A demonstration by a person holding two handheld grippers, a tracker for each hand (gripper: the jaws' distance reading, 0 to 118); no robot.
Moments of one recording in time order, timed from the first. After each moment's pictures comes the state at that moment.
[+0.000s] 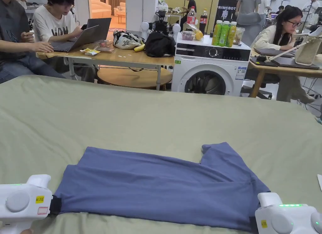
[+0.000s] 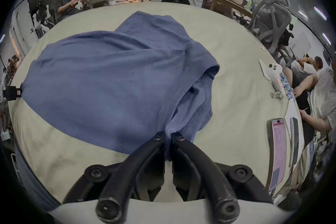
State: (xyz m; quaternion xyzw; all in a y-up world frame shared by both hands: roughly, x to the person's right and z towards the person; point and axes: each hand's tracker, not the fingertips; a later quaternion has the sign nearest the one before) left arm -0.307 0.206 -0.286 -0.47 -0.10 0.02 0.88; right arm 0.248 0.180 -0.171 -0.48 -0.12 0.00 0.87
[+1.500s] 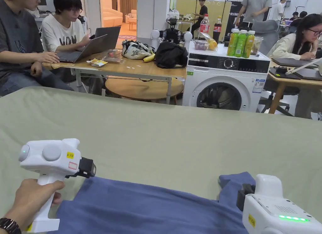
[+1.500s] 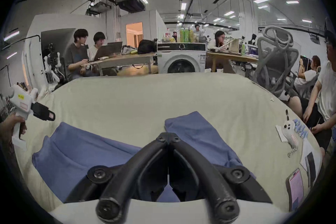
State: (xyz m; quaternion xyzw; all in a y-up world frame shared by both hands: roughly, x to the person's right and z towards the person) left arm -0.269 0.252 -0.532 -0.46 -0.15 0.04 0.87; right arm 0.184 0.250 -0.286 -0.22 -0.11 -0.05 0.97
